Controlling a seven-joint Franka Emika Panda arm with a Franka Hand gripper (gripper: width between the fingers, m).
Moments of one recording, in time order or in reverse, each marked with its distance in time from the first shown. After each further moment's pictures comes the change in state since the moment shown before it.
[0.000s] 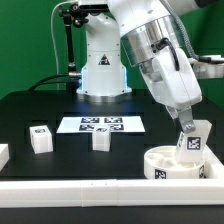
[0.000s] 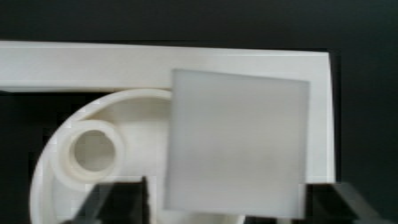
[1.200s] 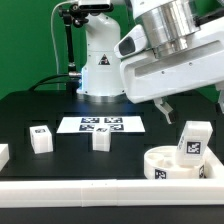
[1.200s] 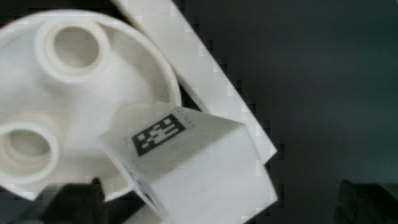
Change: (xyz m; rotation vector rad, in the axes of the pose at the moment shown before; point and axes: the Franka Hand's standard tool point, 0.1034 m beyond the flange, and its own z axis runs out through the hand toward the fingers) arm -0.022 -0.018 -0.015 -0.070 0.027 -0.988
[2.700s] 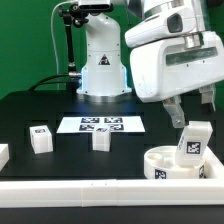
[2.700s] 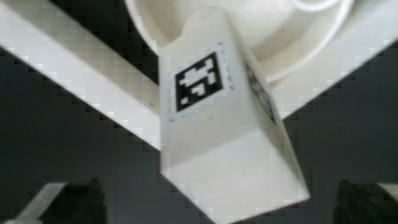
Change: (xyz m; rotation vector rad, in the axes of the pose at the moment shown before) arm 0.009 0.004 0.003 -0.120 0.036 -1.402
